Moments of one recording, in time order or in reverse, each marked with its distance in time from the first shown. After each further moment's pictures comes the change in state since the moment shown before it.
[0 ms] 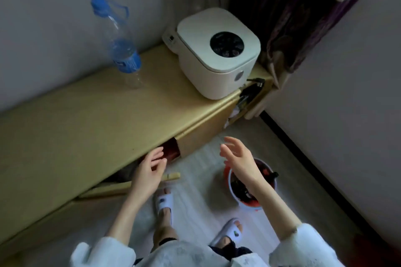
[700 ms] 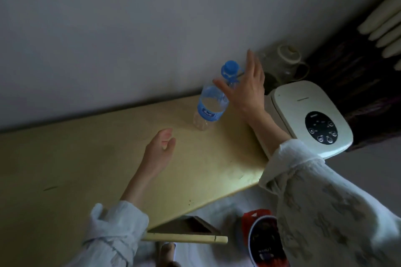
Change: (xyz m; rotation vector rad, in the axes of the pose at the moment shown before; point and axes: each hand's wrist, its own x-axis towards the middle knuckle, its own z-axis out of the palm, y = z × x) left_hand 0.181 -0.012 -0.210 -0.129 0.198 0.016; right_hand 0.186 -0.305 0.214 -0.645 0.266 -0.638
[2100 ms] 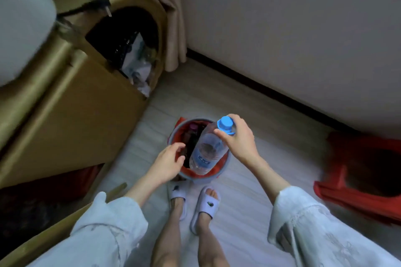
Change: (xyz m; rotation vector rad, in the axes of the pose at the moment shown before) left_hand -0.191 -0.117 0.556 0.747 -0.916 0.231; right_hand -0.415 0.607 -0.042 0.353 0.038 0.865
